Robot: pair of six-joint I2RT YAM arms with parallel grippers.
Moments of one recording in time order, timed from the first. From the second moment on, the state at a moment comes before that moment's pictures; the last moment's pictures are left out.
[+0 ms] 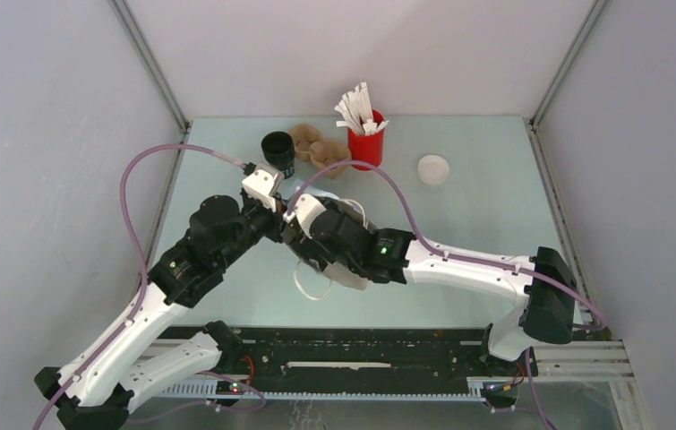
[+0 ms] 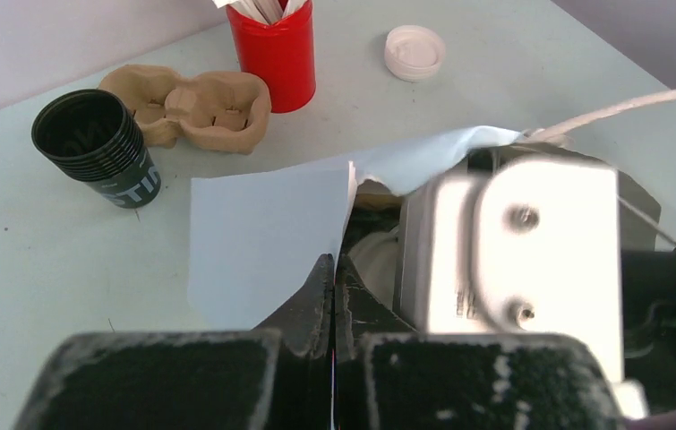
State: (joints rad) left arm -0.71 0.78 0.98 -0.41 -0.10 -0.06; right arm 1.19 1.58 1.37 -0.40 0.44 -0.02
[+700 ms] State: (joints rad) left arm -0.71 0.74 0.94 -0.43 -0.11 -0.05; right arm 1.15 1.53 1.19 -0.09 0.35 -0.14
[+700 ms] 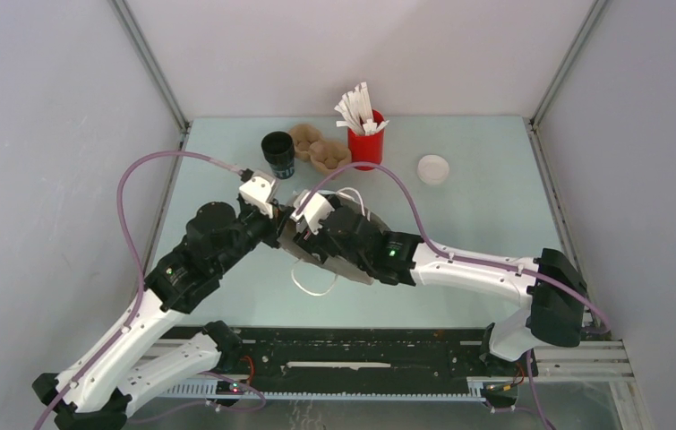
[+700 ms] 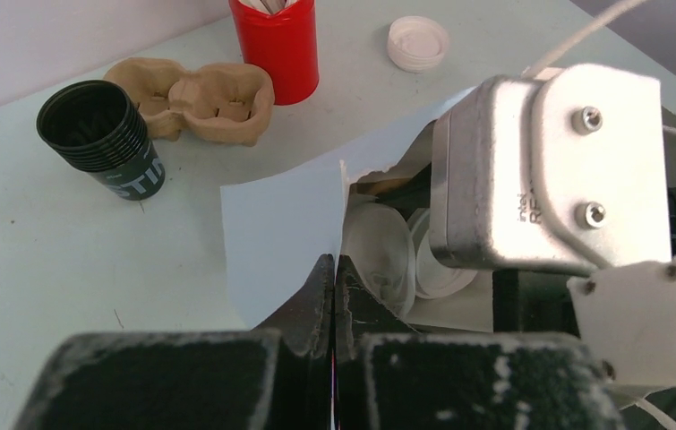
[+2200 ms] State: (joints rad) left arm -0.70 0.69 0.85 -0.42 -0.21 -0.11; right arm 1.13 1.71 1.25 -0.04 0.44 -0.18
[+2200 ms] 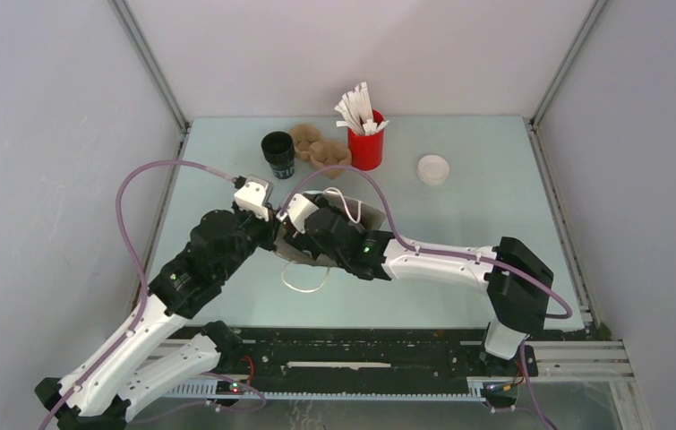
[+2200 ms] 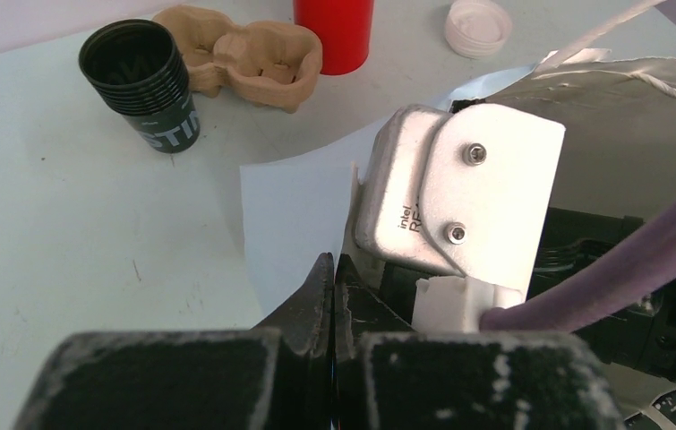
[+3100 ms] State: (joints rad) left arm -0.68 0.66 0.83 -0.40 -0.26 -0.15; right arm 1.13 1.76 1.33 -0.08 0.49 -0.22
